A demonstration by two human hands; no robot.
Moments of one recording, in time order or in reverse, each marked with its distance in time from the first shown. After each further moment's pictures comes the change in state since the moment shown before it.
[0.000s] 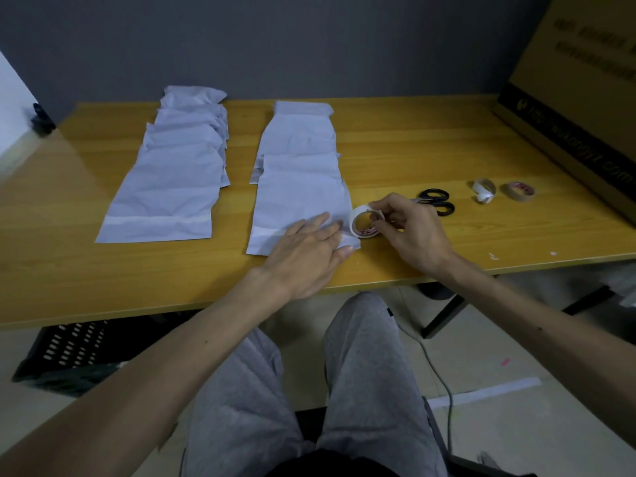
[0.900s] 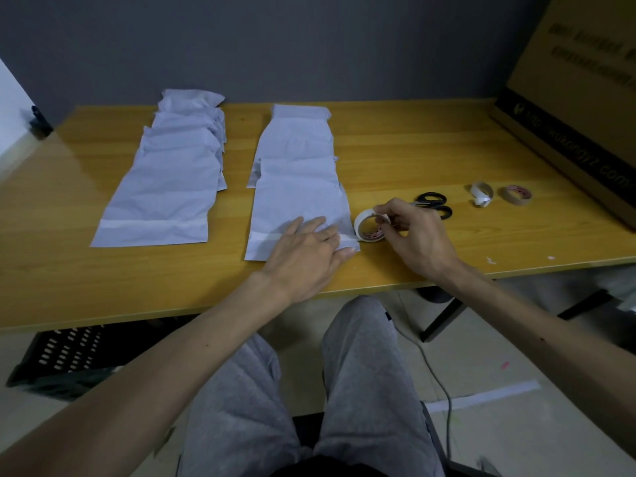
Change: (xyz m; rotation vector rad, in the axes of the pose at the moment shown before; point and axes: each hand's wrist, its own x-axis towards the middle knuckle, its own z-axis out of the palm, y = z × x) left_hand 0.006 0.004 0.003 0.070 0.102 -0.012; right_hand -0.003 0.005 -0.007 -0.075 0.018 -0.029
